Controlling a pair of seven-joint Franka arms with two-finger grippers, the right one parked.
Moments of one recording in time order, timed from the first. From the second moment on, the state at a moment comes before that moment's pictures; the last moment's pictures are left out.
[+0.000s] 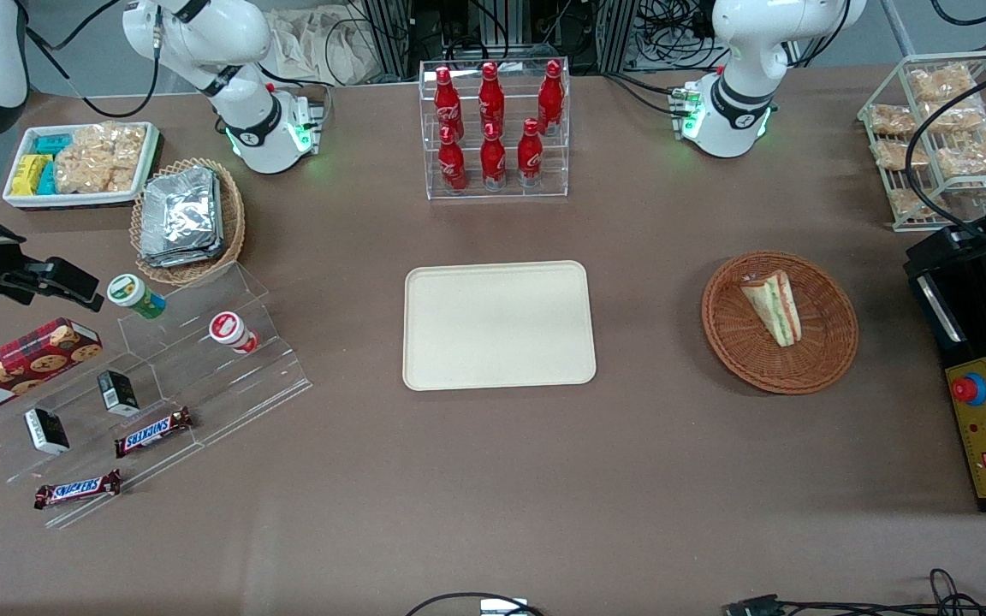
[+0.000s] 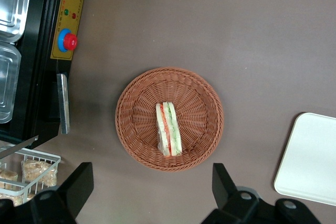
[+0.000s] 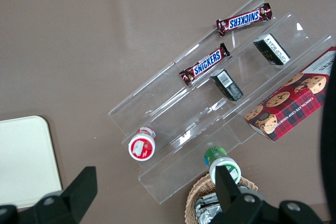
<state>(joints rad) 0.08 0.04 -0.06 -1.55 0.05 1.54 -0.22</state>
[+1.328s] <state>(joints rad) 0.01 -0.01 -0.02 -2.19 0.02 2.06 -0.39</state>
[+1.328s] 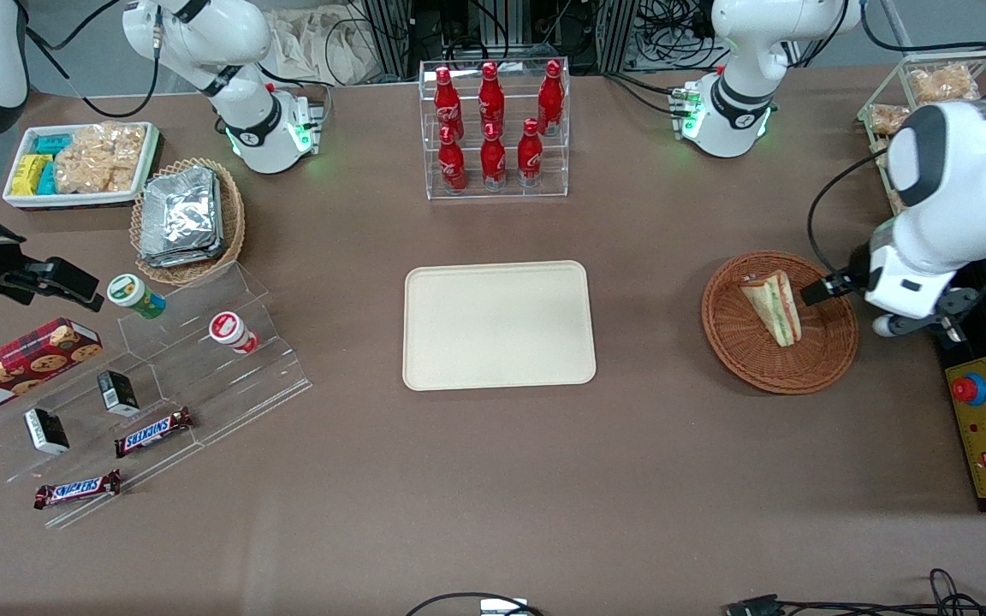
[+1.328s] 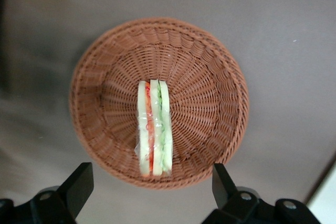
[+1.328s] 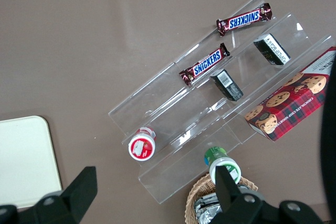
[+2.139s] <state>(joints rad) 0.01 0.11 -0.02 -2.52 0.02 2.58 -0.43</state>
